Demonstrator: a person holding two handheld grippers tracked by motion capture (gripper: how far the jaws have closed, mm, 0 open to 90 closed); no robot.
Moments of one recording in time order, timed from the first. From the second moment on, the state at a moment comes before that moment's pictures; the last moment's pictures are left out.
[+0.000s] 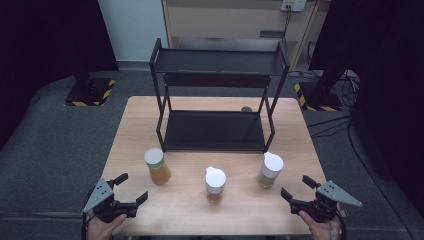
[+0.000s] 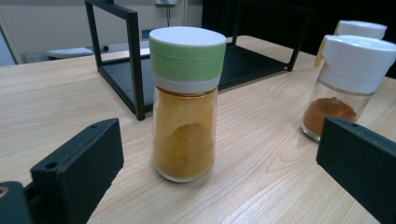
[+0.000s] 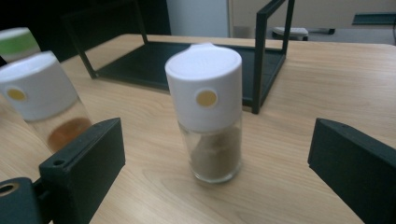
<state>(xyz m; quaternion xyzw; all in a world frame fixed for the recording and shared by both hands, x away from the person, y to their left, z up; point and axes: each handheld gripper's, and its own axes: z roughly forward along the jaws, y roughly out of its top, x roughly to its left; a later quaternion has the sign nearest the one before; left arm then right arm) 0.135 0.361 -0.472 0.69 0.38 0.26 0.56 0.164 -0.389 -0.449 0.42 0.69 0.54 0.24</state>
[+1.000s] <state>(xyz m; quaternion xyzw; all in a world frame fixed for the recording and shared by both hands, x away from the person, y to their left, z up) 0.136 0.361 -0.460 0.70 0.39 0.25 0.54 0.163 -0.396 -0.457 0.40 0.69 0.55 0.24</state>
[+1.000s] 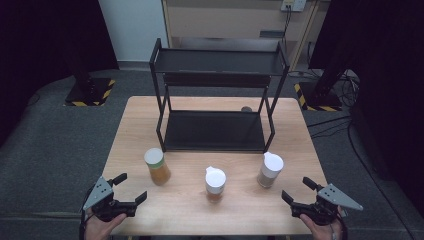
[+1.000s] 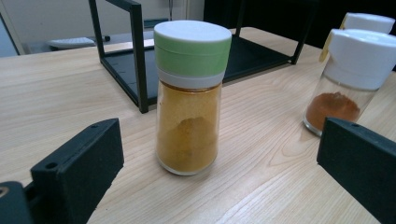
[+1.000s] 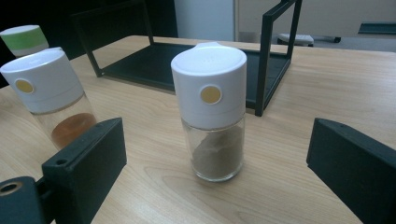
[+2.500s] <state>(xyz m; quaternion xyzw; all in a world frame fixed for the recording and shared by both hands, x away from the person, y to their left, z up) 0.198 0.365 -0.397 0.73 0.37 0.21 0.53 0.165 -0.399 -0.458 0.40 0.69 0.56 0.23</state>
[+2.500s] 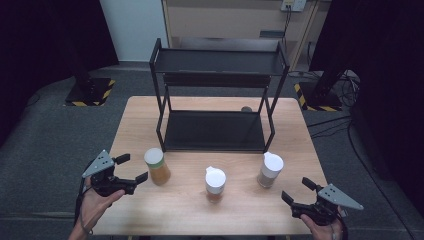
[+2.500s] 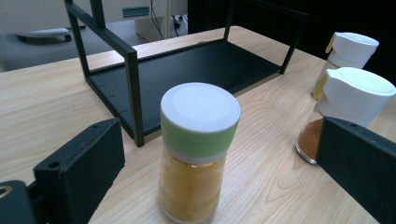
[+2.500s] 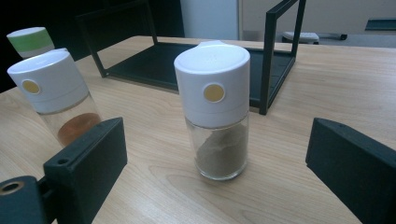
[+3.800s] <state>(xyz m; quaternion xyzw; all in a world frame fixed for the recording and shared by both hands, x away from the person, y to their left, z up) 0.250 0.333 -0.408 0.76 0.37 0.20 0.50 0.164 -0.401 -0.459 0.40 0.69 0.56 0.22</state>
